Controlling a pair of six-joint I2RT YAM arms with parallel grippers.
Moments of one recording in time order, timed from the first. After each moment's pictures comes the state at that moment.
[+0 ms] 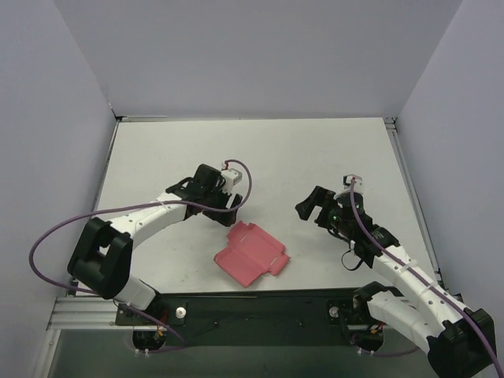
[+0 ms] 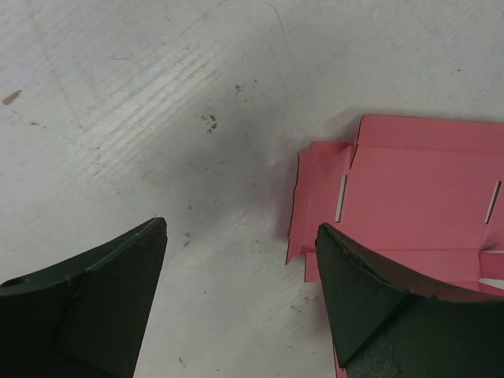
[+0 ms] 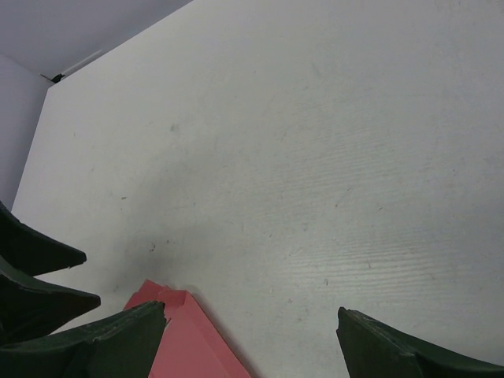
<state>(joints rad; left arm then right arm) -0.55 1.48 0.95 -0.39 0.13 -0.04 0.44 0.86 0.52 -0.18 0.06 0.66</state>
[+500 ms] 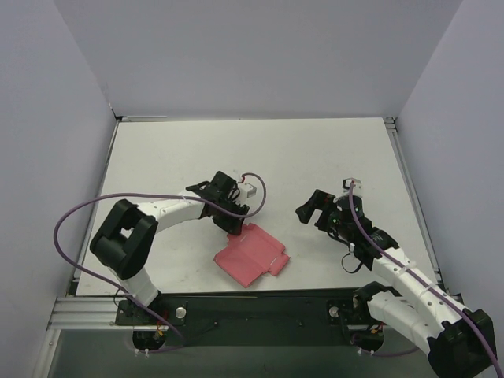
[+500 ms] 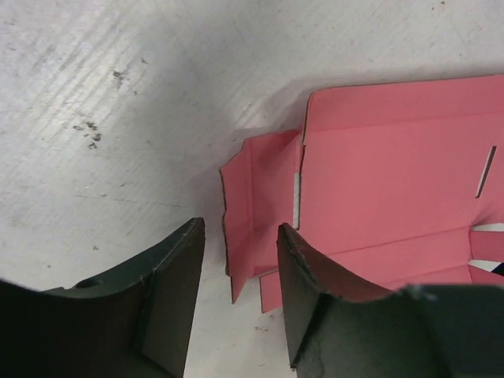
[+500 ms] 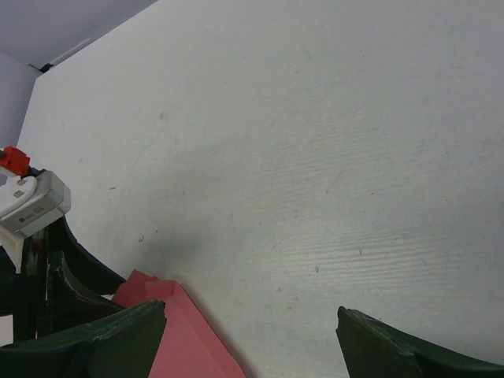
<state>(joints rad) -0.63 1.69 1.00 -0.41 0.25 -0.02 0.45 0.85 0.47 -0.17 0.06 0.66</state>
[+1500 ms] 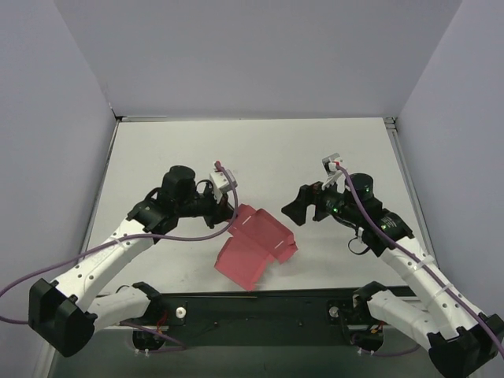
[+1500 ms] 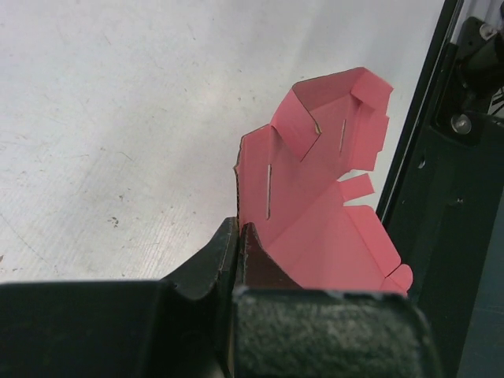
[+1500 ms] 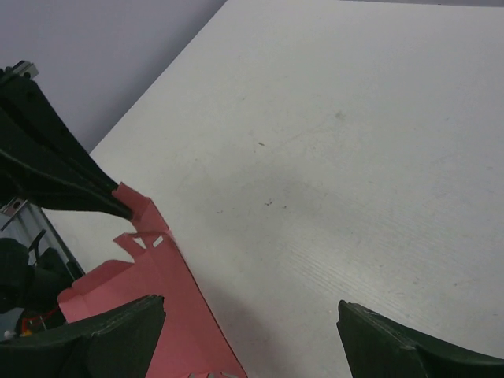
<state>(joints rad) -0.61 1.10 0.90 -0.36 0.53 0.12 0.47 0.88 0.79 -0.33 -0.33 0.27</state>
